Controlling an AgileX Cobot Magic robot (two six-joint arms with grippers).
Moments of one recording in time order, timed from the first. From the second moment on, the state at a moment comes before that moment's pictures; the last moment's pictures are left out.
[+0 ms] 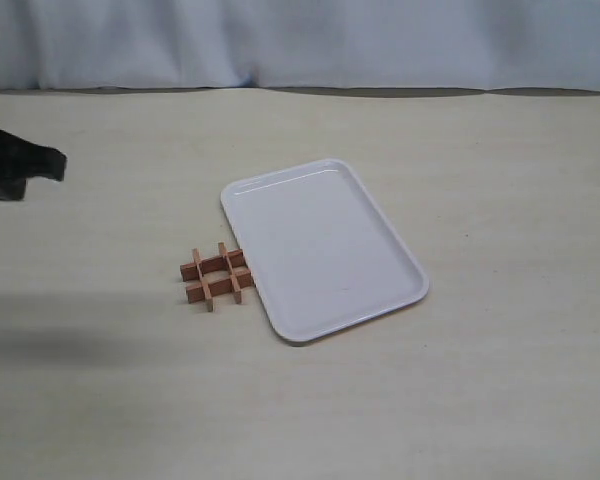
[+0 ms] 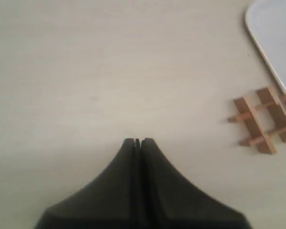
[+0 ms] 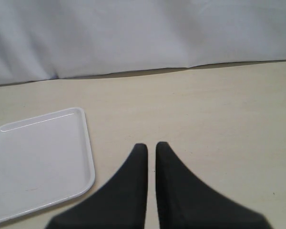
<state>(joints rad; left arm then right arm) -0.21 1.37 -0.89 0.01 0.69 -0.12 -0.26 0.00 0.00 0.06 0.28 0.04</state>
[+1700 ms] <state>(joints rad) -0.78 1.79 -1.05 0.05 0.60 -0.60 -0.26 0.00 0.00 0.06 0.28 0.04</state>
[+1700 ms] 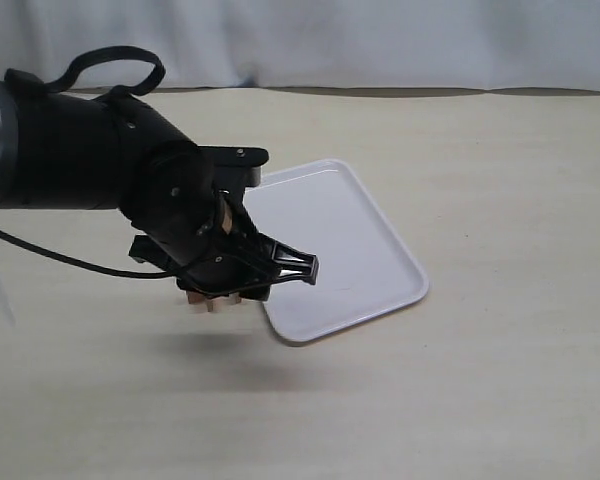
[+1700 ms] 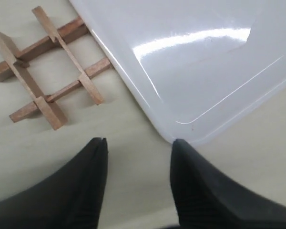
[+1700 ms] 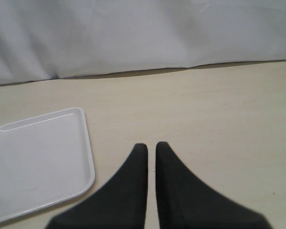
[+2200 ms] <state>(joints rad) -0.76 1.89 -1.05 0.09 0.55 -0.66 -0.26 0.00 0.00 0.06 0.28 0.04</state>
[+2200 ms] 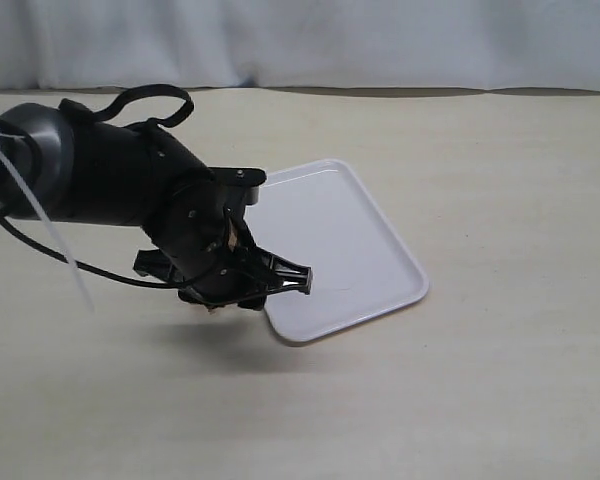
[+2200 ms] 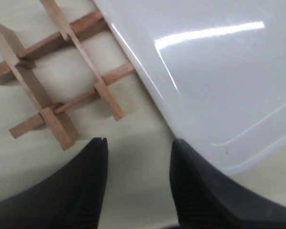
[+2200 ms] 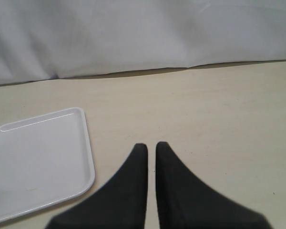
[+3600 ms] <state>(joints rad) -0.76 1.93 -1.05 0.25 0.59 -0.71 -0.26 0.00 0.00 0.06 0.28 0.04</state>
